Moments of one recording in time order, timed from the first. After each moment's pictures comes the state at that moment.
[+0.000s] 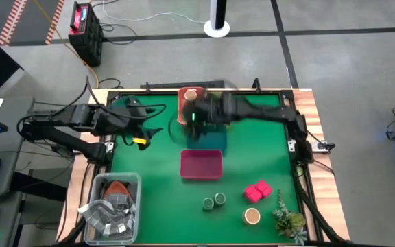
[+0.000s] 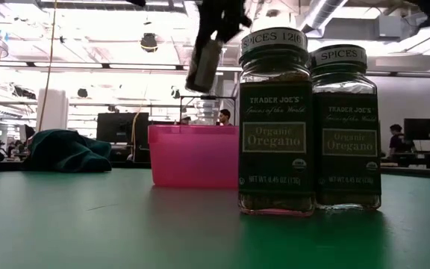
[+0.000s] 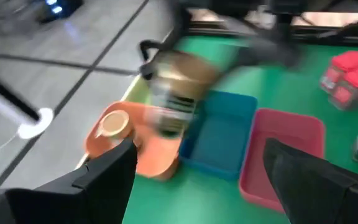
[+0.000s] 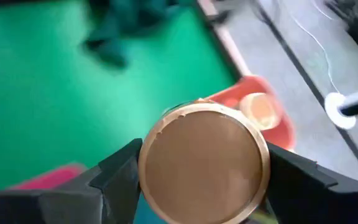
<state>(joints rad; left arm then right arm) -0.10 1.05 1.33 -0.82 -0.50 -0.12 -0.07 2.02 2.20 -1.10 0.44 0.15</state>
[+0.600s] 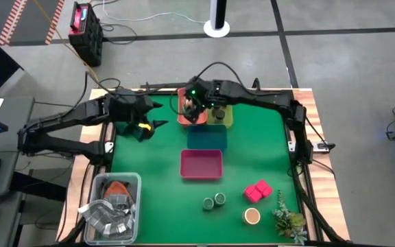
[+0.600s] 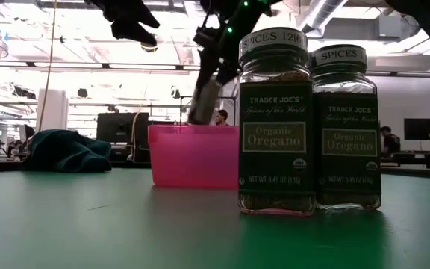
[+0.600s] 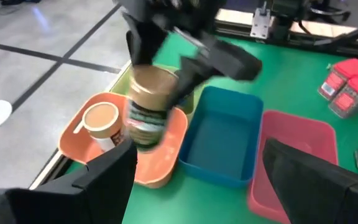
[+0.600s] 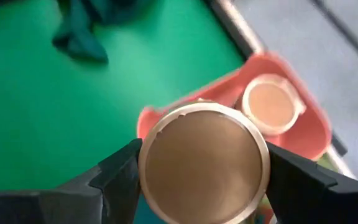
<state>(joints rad) 0.28 0.99 1.08 -0.54 -0.08 0.01 -0.29 2.02 1.98 -0.85 0.17 0.12</state>
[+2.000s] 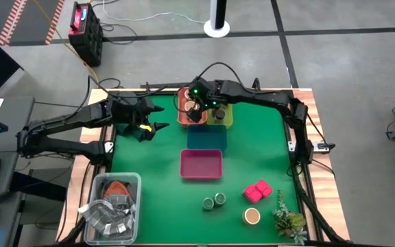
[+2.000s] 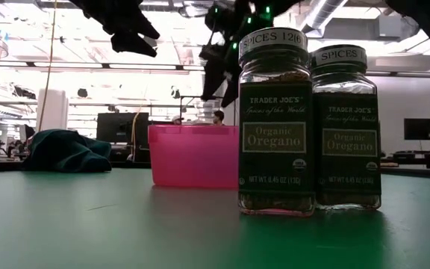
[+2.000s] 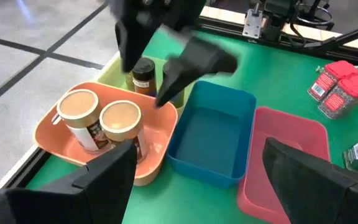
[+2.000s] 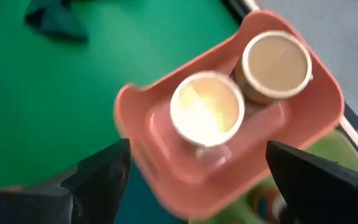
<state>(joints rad) 0.32 0.96 0.96 -0.44 0.00 -0.03 -0.34 2.01 1.88 -0.83 0.10 0.17</state>
